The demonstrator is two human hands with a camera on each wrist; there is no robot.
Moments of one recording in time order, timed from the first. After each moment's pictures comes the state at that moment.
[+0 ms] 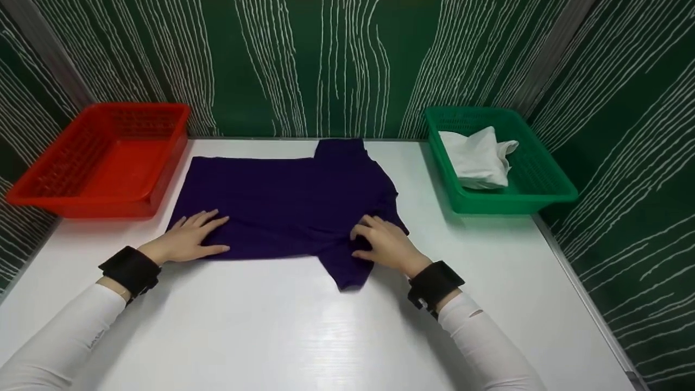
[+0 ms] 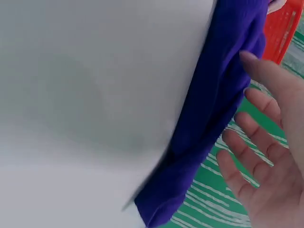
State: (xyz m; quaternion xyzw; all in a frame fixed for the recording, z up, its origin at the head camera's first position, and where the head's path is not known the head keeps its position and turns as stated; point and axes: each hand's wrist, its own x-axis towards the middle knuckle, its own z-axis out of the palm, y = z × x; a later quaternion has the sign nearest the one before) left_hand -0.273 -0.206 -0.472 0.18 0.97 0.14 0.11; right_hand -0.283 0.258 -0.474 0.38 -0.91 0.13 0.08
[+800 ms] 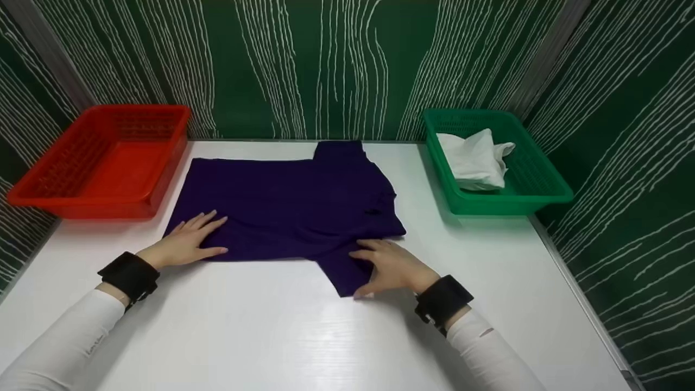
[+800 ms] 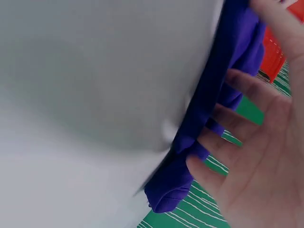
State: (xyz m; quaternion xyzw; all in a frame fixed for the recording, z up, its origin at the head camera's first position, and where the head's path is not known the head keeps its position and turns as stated) left_hand -0.265 -0.208 -0.481 0.18 0.97 0.15 0.08; right_hand -0.247 0.272 -0.473 0.37 -0.92 0.10 -0.05
